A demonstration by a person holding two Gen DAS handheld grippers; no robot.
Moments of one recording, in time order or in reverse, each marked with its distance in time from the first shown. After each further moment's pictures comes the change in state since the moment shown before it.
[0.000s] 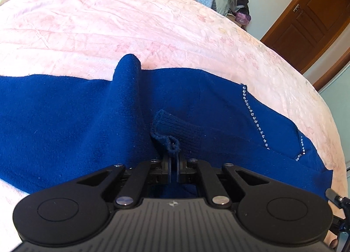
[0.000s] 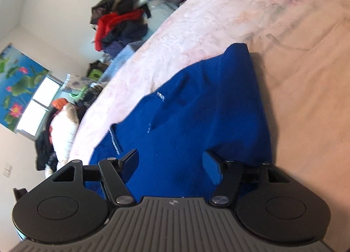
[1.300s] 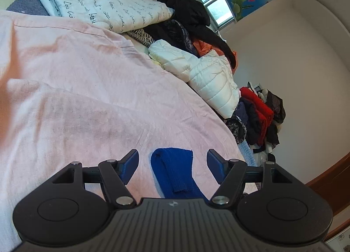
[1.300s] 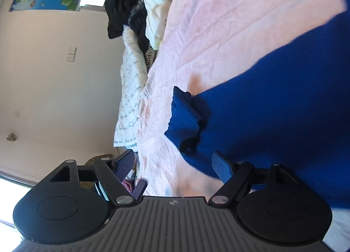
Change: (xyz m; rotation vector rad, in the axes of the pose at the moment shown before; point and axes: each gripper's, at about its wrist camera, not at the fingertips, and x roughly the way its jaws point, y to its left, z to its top) left arm -0.215 0.287 -0.084 -0.713 -0.655 -0.019; right arm 0.284 0.350 -0.232 -0.121 0.793 0.389
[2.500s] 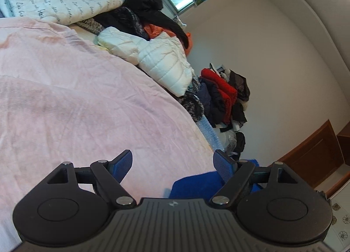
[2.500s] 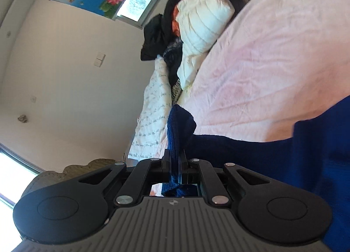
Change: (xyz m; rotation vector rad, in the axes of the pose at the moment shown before) left arm -0.020 -0.081 -0.042 0.106 0.081 -0.194; right arm -0.249 0.051 0.041 -0.237 -0.133 0.058
